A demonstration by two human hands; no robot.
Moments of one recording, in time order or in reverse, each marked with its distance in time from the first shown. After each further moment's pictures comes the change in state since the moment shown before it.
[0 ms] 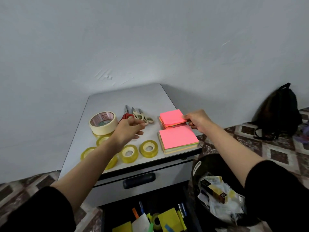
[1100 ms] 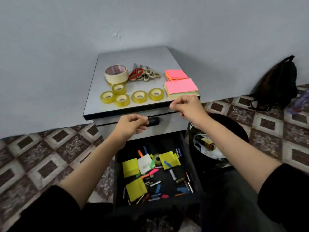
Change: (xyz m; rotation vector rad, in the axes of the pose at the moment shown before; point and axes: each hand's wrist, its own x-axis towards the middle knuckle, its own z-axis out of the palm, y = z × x) left_hand -0.152 -0.071 0.008 -0.187 0.005 -0.106; right_hand -0.184 0.057 0.019 -0.040 -0.210 -0.323
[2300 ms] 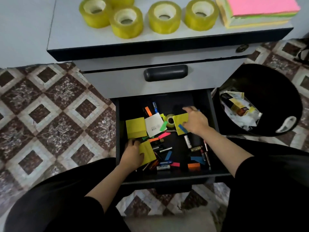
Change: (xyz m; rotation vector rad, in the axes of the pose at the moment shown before) left_hand -0.009 -0.279 -0.003 0.962 -0.271 -0.452; right_hand 0.020 0.249 0.083 -1.007 -0.382 0.288
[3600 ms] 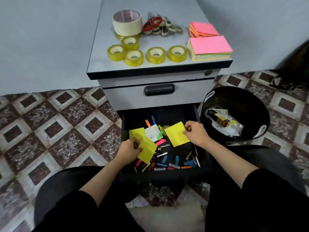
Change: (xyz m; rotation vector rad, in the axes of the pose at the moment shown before) left_hand -0.061 0.015 -0.056 -0.308 0.207 0.092; right_hand -0.091 -0.001 -0.041 0.362 0.120 -0.016
